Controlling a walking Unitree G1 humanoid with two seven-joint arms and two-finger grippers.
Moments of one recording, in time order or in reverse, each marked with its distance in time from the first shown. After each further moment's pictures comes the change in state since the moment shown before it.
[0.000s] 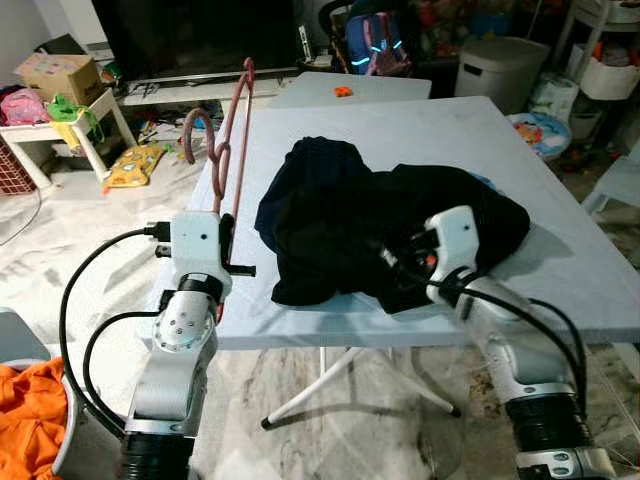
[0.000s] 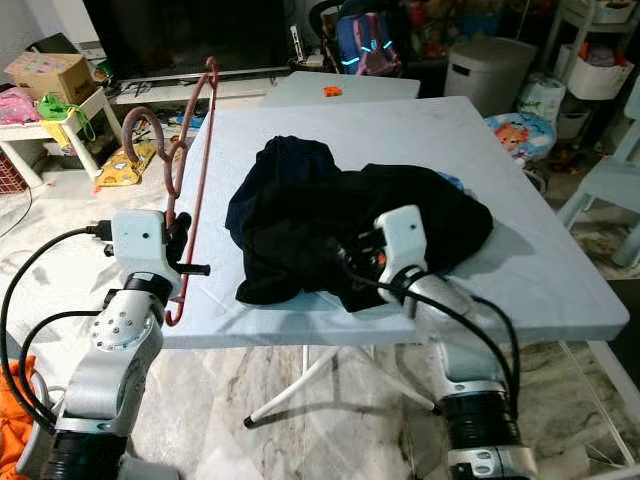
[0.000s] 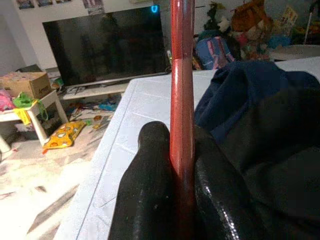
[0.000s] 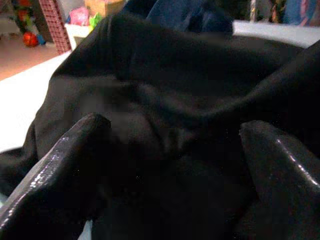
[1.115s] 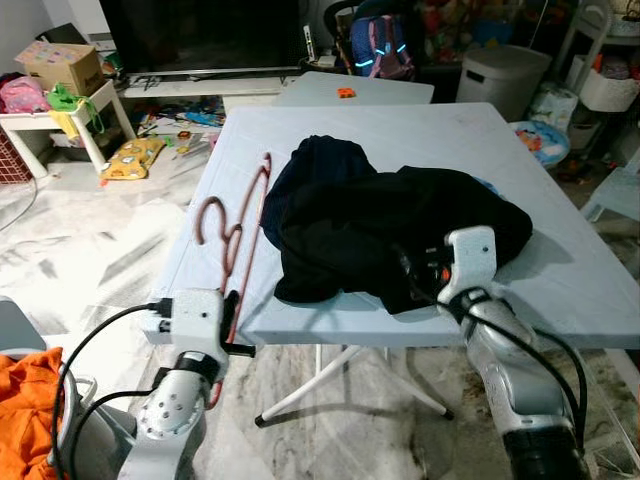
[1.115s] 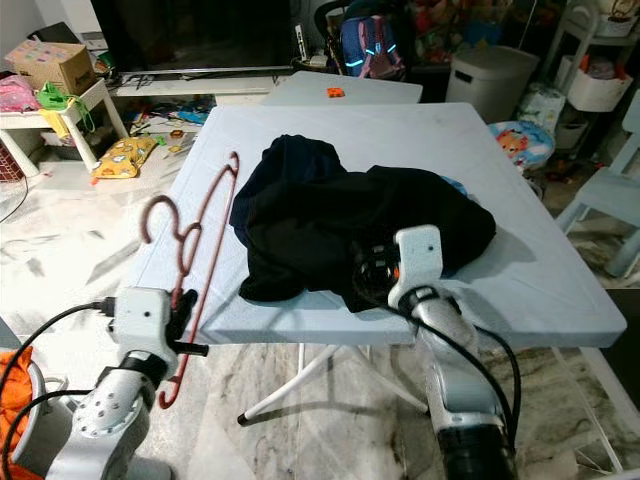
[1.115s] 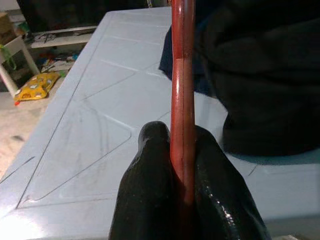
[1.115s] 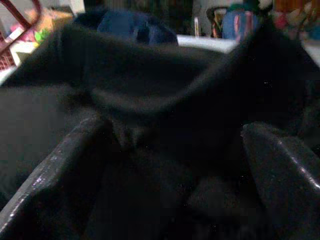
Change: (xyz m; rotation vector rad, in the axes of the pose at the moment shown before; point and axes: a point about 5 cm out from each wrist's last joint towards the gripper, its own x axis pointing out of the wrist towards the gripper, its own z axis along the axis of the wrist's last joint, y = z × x) left arm -0.066 -0.007 -0.048 -0.024 0.192 -0.113; right arm -0.016 -0.004 -0.006 0.006 -0.105 -0.234
